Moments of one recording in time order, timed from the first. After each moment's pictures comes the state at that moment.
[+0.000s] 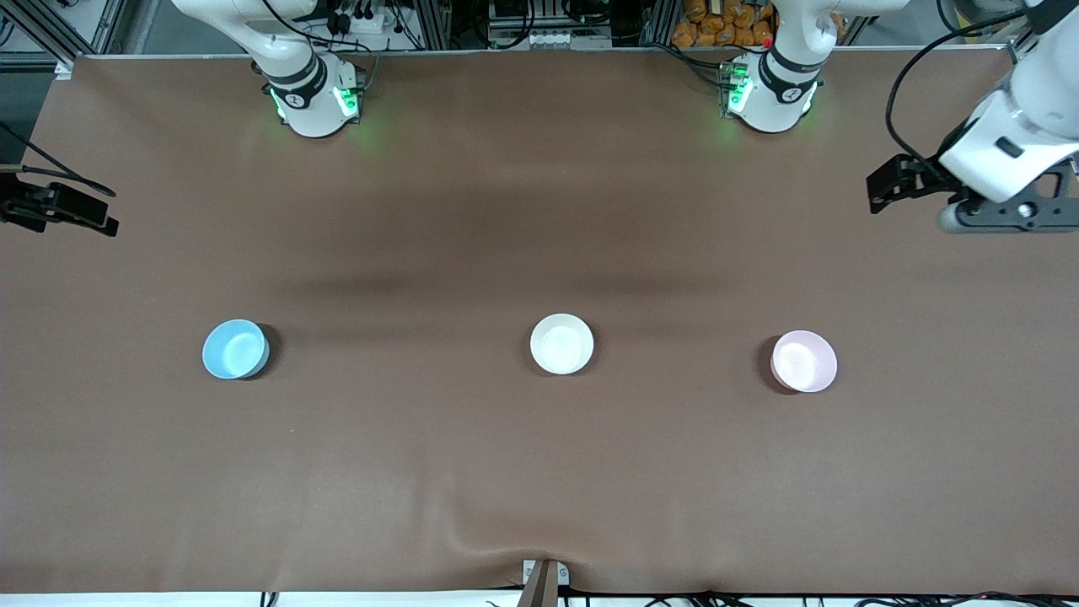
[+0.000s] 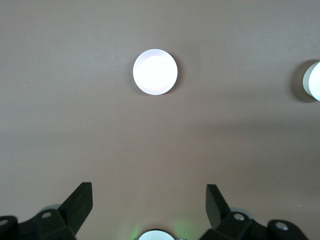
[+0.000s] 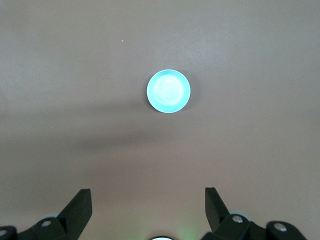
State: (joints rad) left arm -0.18 -0.01 0.00 -1.59 0.05 1.49 -0.12; right arm 0.01 0.06 -0.10 -1.49 0.02 1.44 -0.01
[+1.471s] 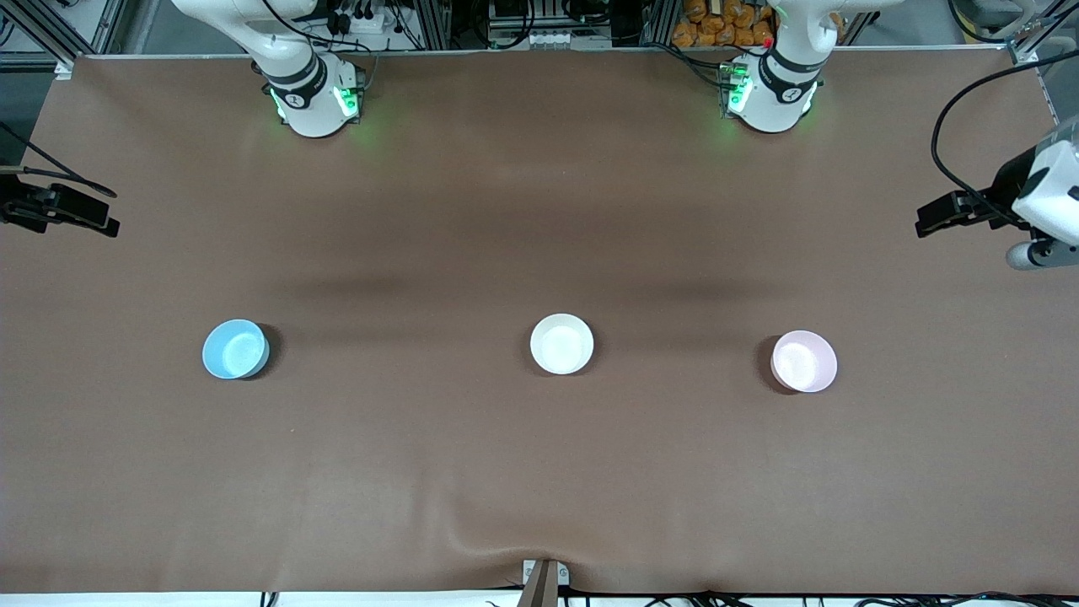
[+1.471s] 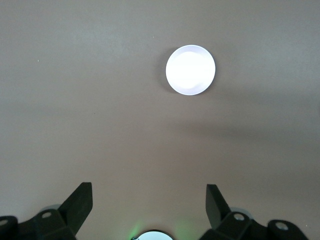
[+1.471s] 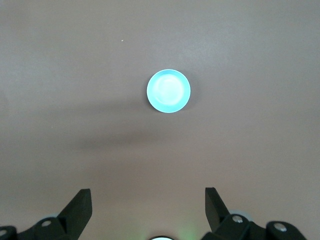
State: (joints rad) left arm 0.00 0.03 0.00 -1.64 0.03 1.53 -0.12; right arm 0.01 0.06 -0.10 -1.49 0.02 1.44 -0.01
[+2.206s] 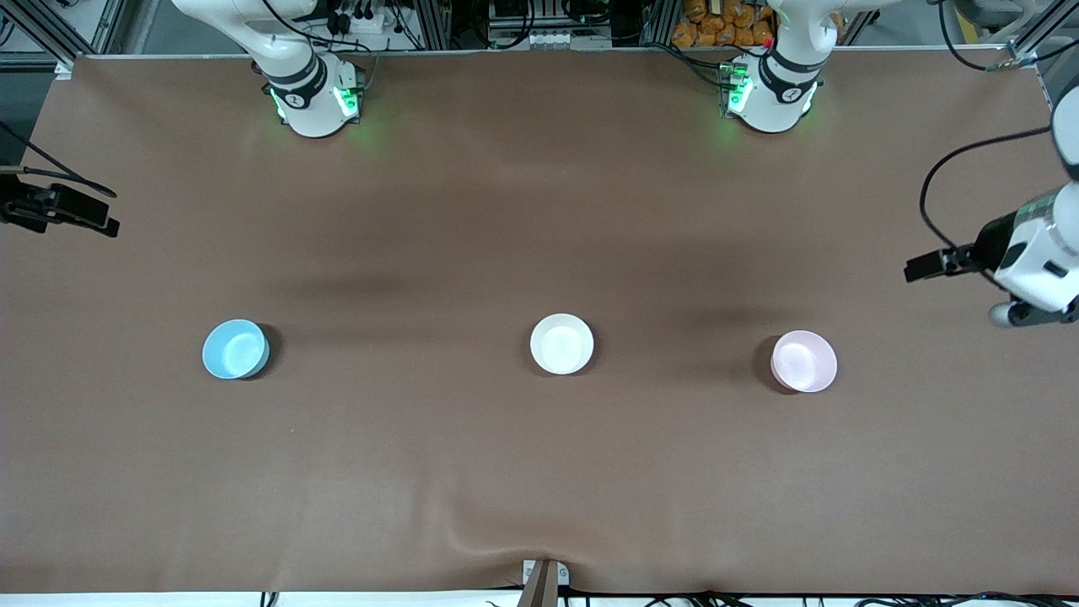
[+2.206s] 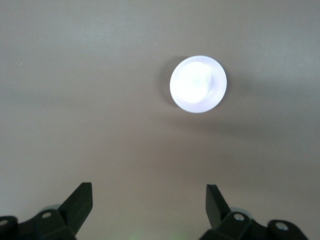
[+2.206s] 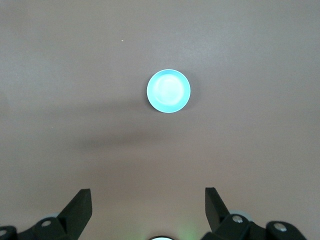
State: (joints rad) left arm 0.03 0.18 0.00 -1.64 0.01 1.66 -0.12; right arm 0.01 0.06 -0.10 -1.49 0.02 1.44 -0.01
